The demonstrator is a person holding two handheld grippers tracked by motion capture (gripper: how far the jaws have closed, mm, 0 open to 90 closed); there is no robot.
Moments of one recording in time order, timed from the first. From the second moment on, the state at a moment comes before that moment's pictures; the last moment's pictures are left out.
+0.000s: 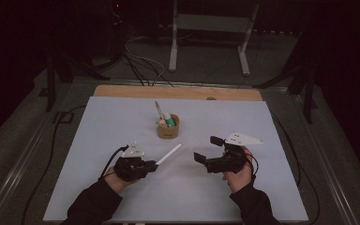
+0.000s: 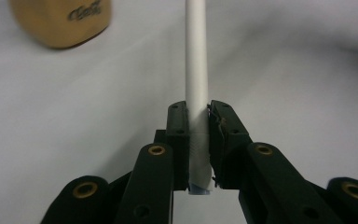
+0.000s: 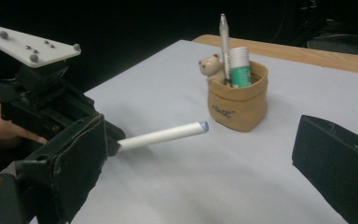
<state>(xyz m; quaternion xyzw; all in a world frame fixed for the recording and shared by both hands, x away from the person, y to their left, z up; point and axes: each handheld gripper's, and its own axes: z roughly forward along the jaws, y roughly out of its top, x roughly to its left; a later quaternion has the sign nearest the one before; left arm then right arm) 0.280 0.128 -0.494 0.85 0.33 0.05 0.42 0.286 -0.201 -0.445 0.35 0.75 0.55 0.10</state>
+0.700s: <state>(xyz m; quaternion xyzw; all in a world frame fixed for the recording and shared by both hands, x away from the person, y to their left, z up) 0.280 0.121 -0.494 0.82 0.34 0.05 0.46 0.294 -0.198 -0.418 0.37 0.75 0.55 0.10</state>
